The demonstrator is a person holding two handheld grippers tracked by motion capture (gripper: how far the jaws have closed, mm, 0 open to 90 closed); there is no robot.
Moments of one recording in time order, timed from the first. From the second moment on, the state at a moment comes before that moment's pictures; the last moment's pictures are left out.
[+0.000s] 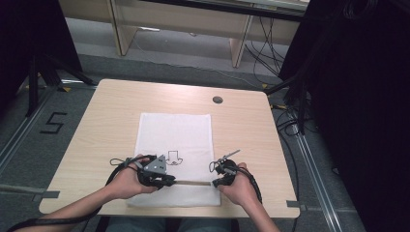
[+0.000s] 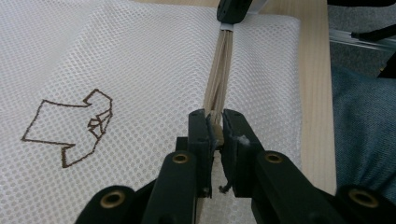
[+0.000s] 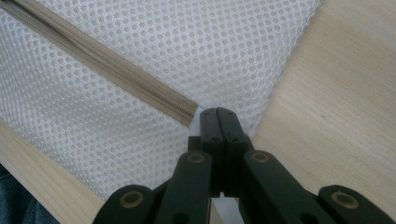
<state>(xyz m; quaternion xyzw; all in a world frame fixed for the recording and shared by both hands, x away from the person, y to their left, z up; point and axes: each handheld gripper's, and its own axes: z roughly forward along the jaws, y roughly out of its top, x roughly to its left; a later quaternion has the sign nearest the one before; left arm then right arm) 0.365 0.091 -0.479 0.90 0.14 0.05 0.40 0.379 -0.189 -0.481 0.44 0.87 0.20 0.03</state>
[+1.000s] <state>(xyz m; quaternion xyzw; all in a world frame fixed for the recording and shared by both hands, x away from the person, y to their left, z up) 0.364 0.103 -0.478 0.90 0.14 0.05 0.40 0.379 -0.189 -0.480 0.45 0.87 0.20 0.02</state>
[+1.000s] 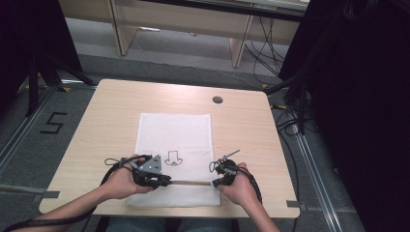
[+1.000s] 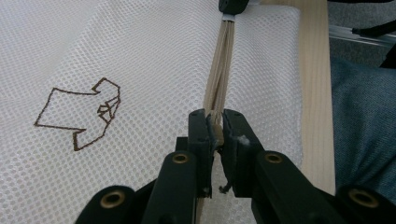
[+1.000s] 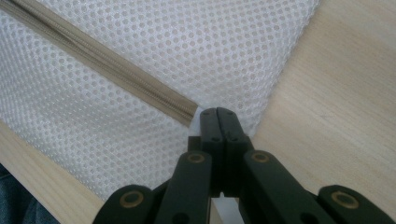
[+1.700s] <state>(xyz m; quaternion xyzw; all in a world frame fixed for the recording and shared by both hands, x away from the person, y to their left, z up) 0.365 0.119 -0.476 0.90 0.15 0.05 0.40 0.379 -0.189 -0.480 0.45 0.87 0.19 0.02</state>
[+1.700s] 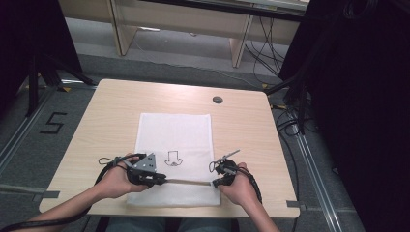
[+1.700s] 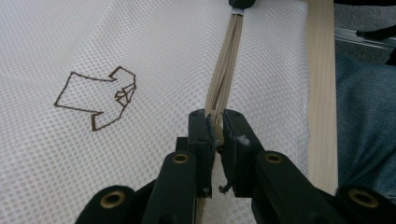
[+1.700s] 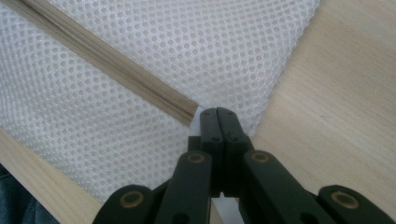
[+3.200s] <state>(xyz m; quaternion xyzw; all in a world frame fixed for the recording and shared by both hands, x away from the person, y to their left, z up) 0.364 0.131 -0.476 0.90 0.16 0.05 0.40 0.380 -0.190 -0.481 0.44 0.87 0.20 0.02</state>
